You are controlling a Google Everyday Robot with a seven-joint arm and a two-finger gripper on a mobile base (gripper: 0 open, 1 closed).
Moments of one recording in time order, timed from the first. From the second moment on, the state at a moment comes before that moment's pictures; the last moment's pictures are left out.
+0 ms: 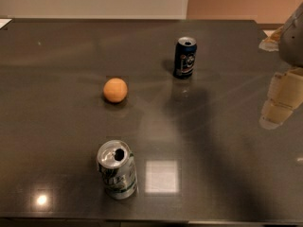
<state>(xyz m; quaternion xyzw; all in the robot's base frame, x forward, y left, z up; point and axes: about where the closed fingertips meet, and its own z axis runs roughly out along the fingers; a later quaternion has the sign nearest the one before) 0.438 -0.217 0.976 -0.60 0.78 -0.03 0.16</state>
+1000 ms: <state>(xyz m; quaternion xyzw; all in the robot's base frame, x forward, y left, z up) 0.457 -0.209 0.979 -0.60 0.78 -0.01 0.18</state>
